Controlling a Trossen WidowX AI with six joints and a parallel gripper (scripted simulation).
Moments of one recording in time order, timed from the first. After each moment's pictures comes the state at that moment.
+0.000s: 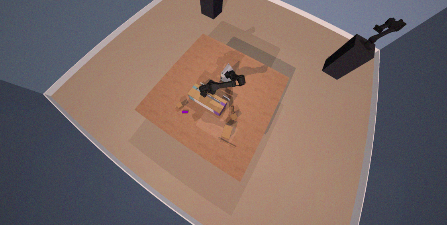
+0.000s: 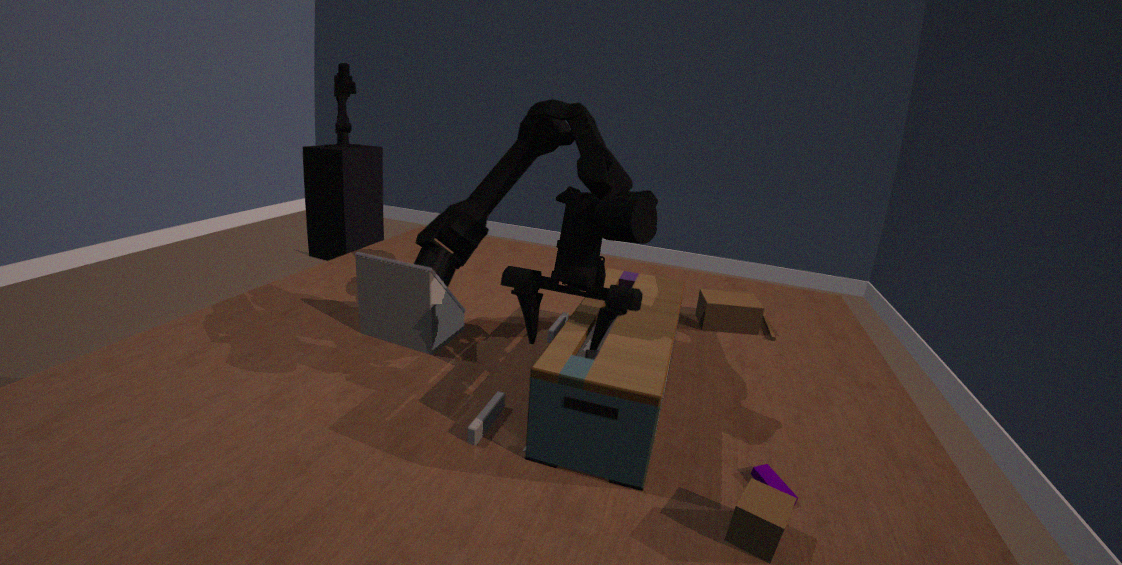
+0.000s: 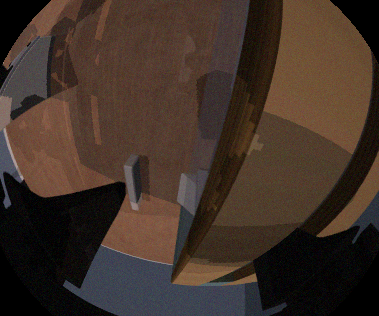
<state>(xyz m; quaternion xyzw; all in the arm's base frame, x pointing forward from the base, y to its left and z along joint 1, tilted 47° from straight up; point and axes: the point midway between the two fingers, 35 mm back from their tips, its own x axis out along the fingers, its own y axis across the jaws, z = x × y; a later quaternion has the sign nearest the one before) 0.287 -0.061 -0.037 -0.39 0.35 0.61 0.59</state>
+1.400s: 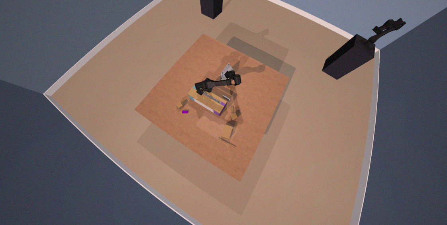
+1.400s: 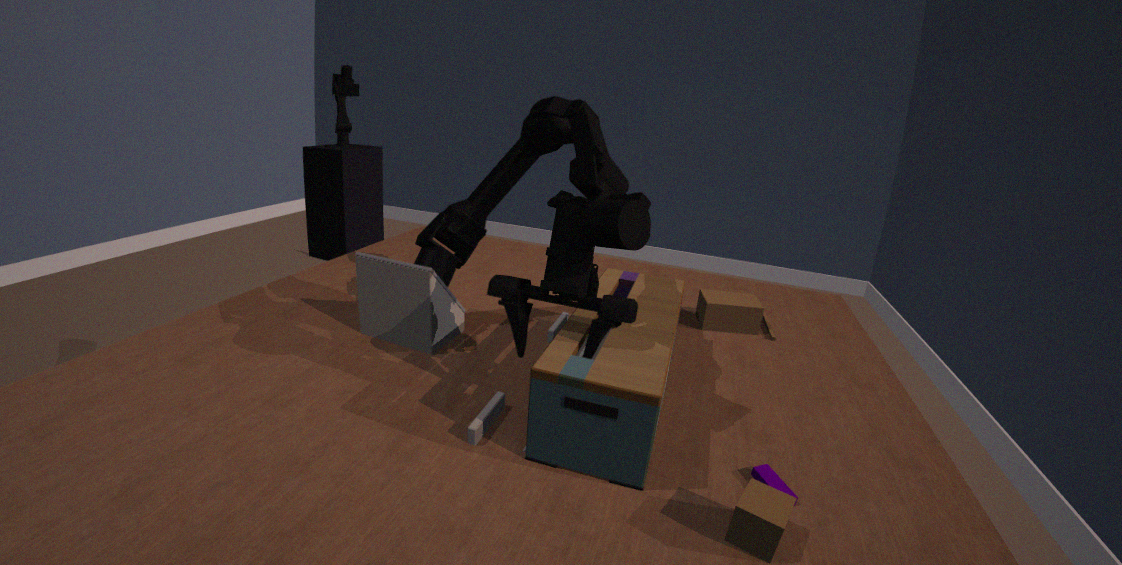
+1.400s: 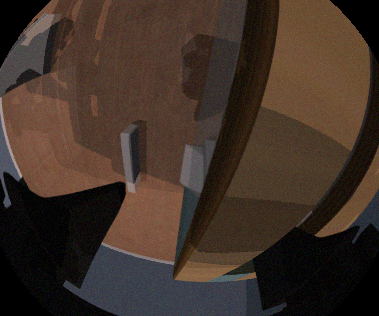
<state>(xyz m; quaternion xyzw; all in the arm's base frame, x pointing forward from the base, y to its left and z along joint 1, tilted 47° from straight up) 0.290 -0.091 -0.067 -0.40 0.35 0.61 0.59</state>
